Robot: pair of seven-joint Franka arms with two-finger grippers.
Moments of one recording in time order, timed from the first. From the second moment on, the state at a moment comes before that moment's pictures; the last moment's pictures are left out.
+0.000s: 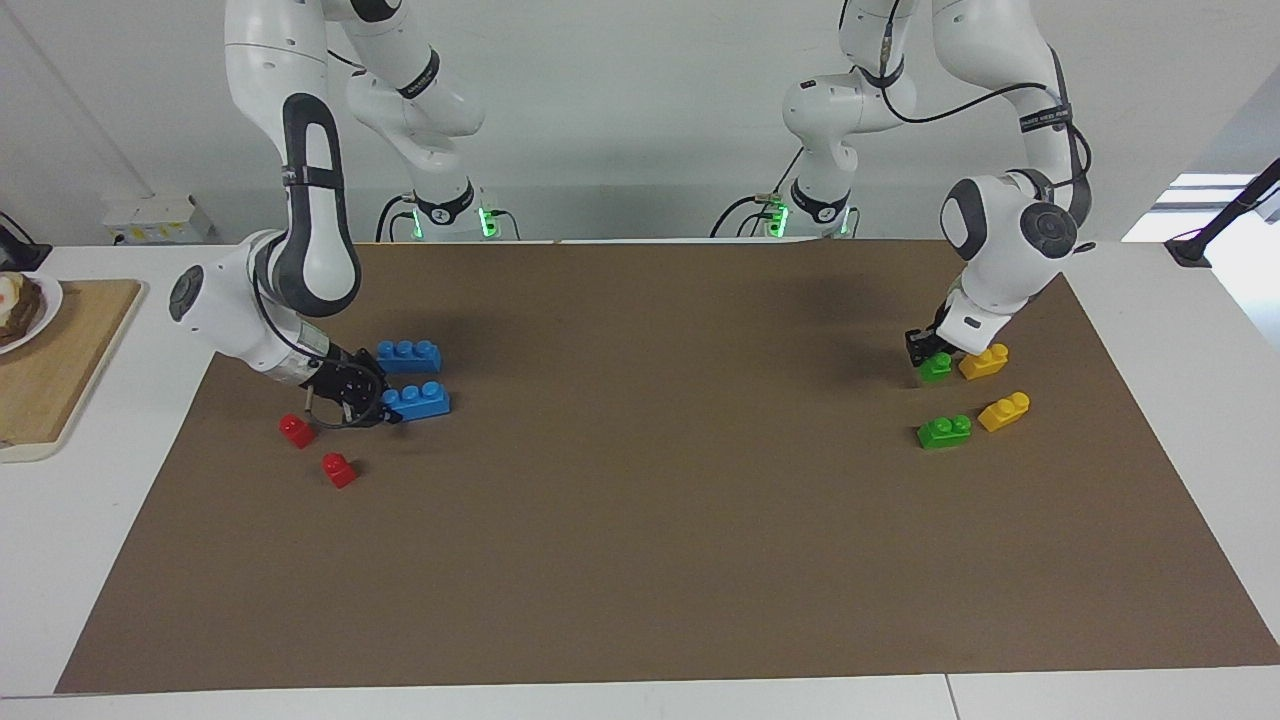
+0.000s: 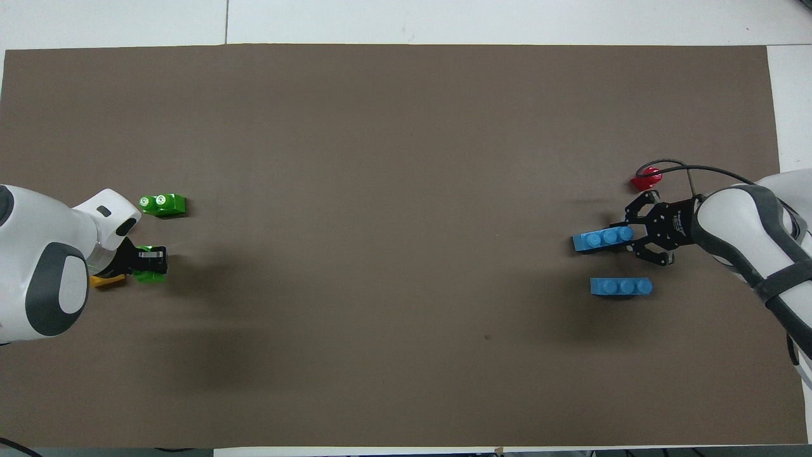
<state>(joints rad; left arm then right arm) 0.07 0.03 -0.02 -2.28 0.03 2.18 -0.02 -0.19 0.23 0.02 -2.16 0.53 2.19 0.87</state>
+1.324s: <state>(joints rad) 0.07 0.03 -0.03 -2.36 0.03 2.29 0.02 -0.18 0.14 0.03 -1.96 0.51 1.91 1.11</state>
